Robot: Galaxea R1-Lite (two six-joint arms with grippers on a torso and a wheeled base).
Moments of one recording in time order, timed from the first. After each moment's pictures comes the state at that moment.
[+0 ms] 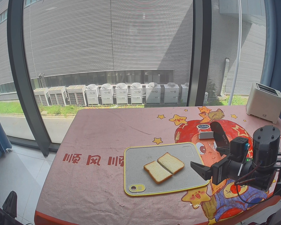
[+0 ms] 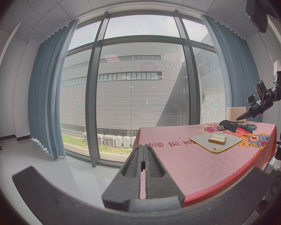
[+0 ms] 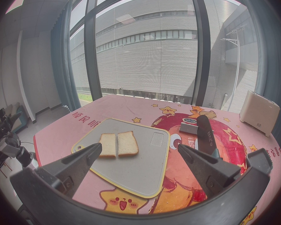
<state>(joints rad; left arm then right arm) 0.00 0.02 -0.02 0.00 0.00 -0.01 0.73 1.50 -0.43 -0.58 -0.26 0.17</state>
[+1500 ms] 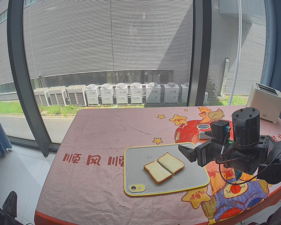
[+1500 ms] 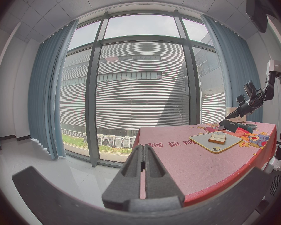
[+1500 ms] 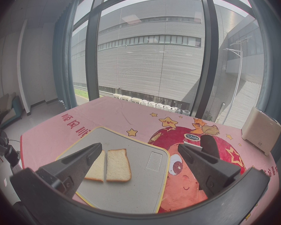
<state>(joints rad) 0.00 0.02 -0.02 0.00 0.00 0.00 0.67 1.68 -0.64 -0.57 -0.24 0.05</state>
